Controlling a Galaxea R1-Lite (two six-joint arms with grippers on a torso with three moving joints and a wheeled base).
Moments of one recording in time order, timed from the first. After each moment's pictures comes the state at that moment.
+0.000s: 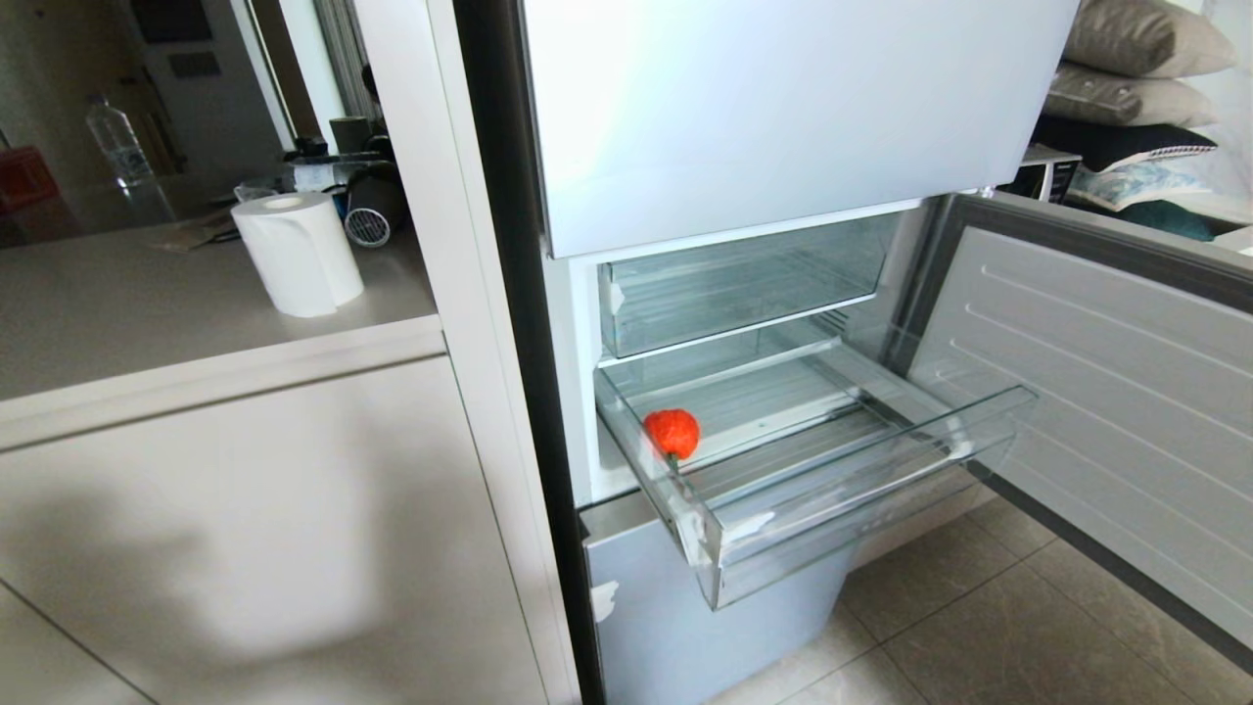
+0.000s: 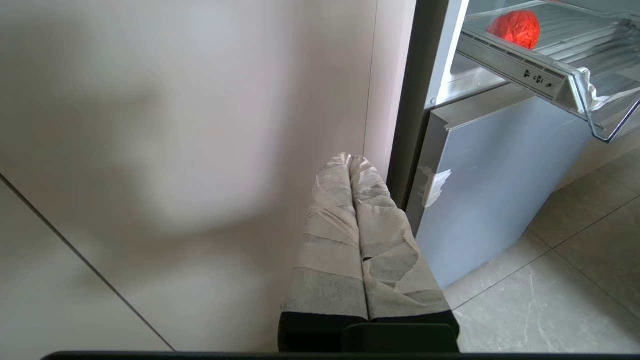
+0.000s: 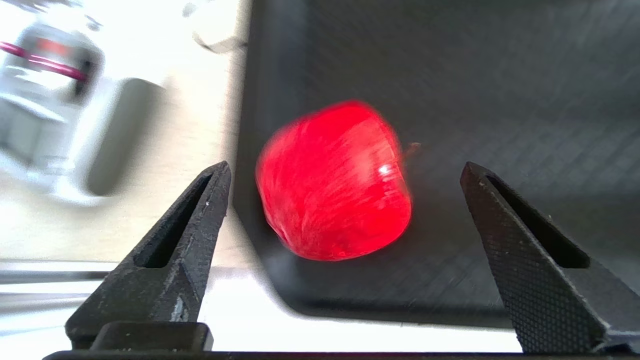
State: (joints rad) left arm 0.00 0.00 0.00 0.00 0.00 0.01; right arm -1.69 2.09 -1.07 -0.39 0.65 -0.03
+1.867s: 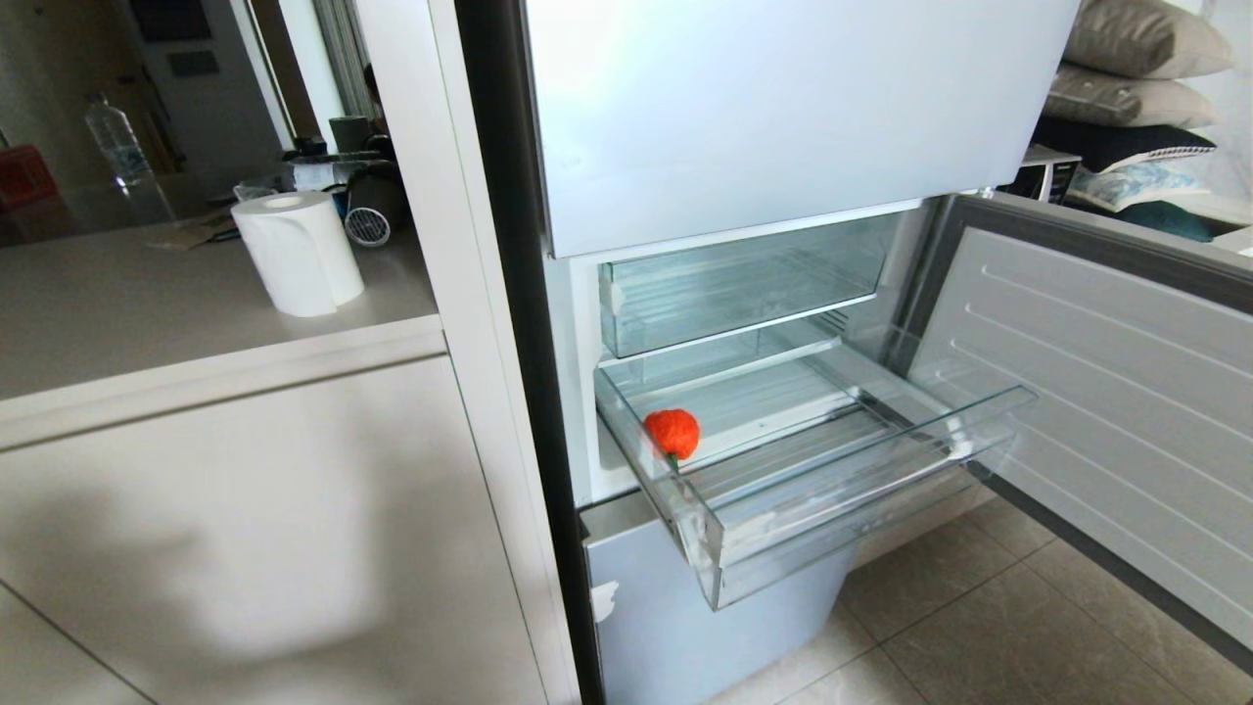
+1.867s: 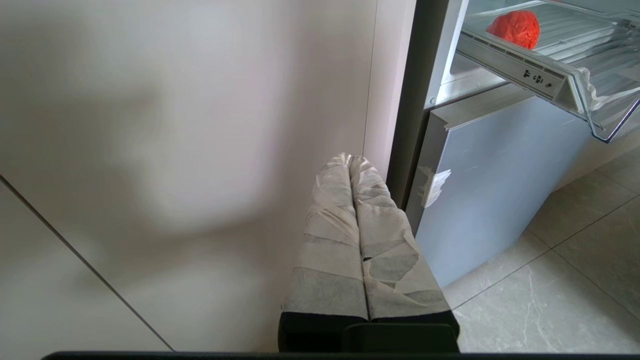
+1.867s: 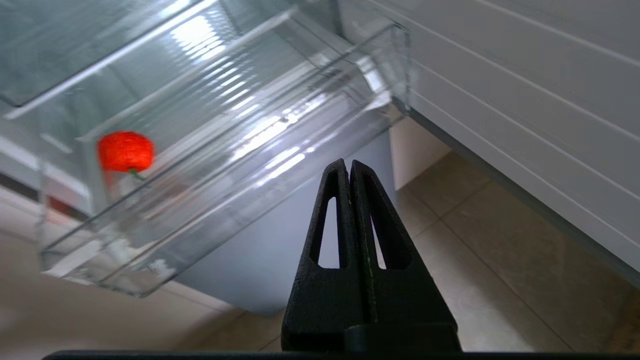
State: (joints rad) left arm 0.00 0.00 0.00 0.00 0.00 0.01; right arm -0.07 0.88 -0.55 -0.13 -0.02 0.27
